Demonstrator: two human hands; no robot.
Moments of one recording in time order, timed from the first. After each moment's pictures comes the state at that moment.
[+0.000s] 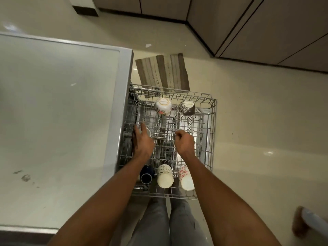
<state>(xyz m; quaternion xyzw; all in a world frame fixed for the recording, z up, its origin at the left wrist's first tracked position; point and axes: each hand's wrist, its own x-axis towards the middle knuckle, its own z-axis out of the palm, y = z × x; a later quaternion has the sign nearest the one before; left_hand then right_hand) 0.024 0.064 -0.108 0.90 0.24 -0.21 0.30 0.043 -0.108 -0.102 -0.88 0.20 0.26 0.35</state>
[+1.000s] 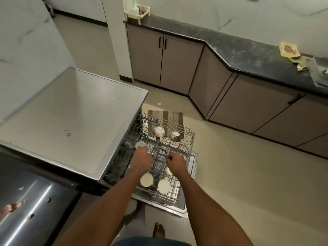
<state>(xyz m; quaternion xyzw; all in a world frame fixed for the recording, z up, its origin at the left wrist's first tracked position) -0.137 -0.033 0.094 0.92 0.23 -0.06 0.32 -0.093 -0.195 0.088 -0.92 -0.05 0.23 0.30</state>
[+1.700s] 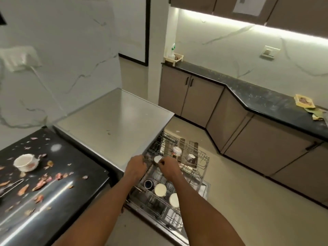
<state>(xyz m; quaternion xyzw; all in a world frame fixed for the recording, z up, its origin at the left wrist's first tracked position) -0.275 0.036 0.161 0.90 0.29 0.03 0.31 -0.179 -0.106 0.161 -0.92 -0.27 0.18 0.20</state>
